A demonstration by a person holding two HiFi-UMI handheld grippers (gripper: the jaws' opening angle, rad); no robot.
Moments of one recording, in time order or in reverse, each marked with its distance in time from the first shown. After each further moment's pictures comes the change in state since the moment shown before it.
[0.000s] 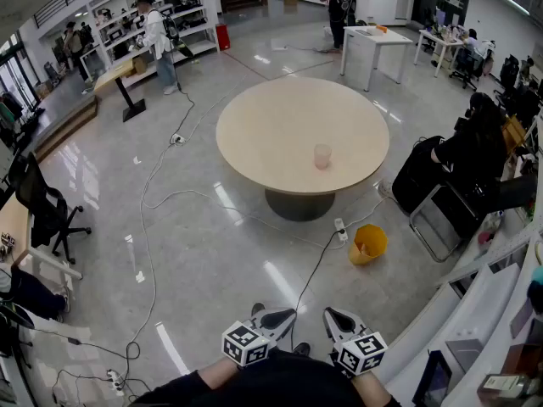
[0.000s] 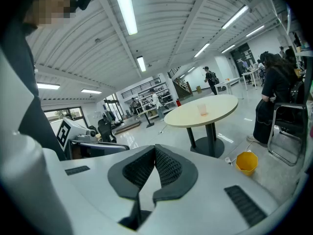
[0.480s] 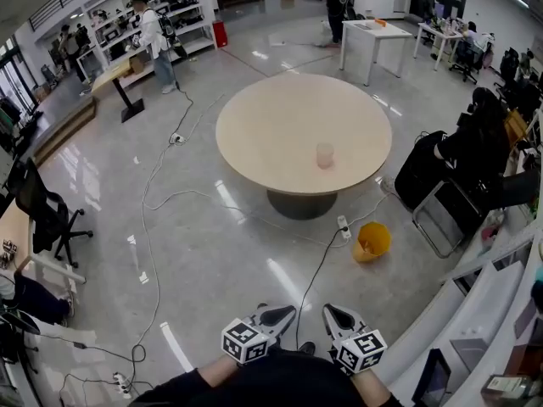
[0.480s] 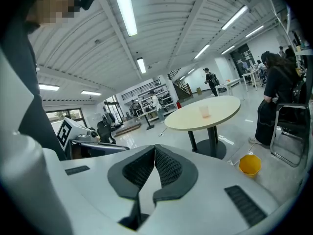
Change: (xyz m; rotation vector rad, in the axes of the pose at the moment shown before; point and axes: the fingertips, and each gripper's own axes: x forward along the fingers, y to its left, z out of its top) left arm -0.003 0.031 0.022 0.006 0.016 0.002; right arm 0.033 0.004 0.020 -0.003 -0.030 -0.001
